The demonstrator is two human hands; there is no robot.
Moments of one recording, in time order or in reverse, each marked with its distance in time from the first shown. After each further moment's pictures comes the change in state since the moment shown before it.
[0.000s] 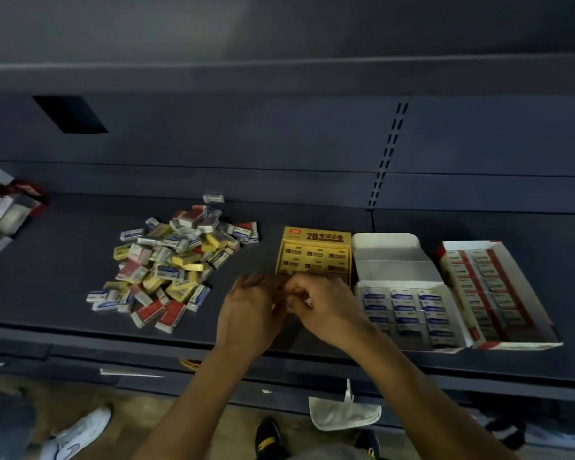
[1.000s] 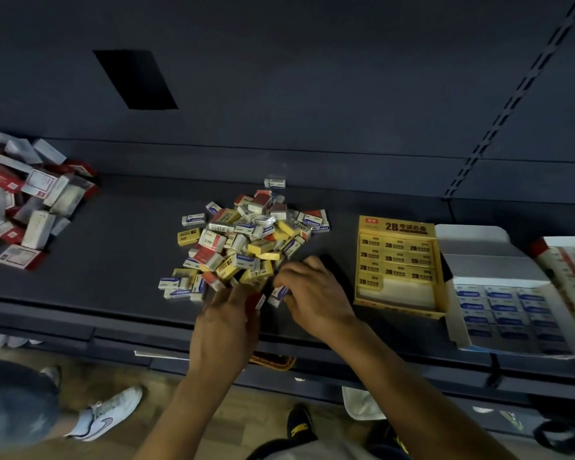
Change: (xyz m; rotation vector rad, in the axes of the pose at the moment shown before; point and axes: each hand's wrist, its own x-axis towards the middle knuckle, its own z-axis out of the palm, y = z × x) left_hand -0.058 -0.125 -0.051 0.075 -0.062 -0.247; right_hand 0.067 -0.072 0.106 -0.263 -0.014 -0.189
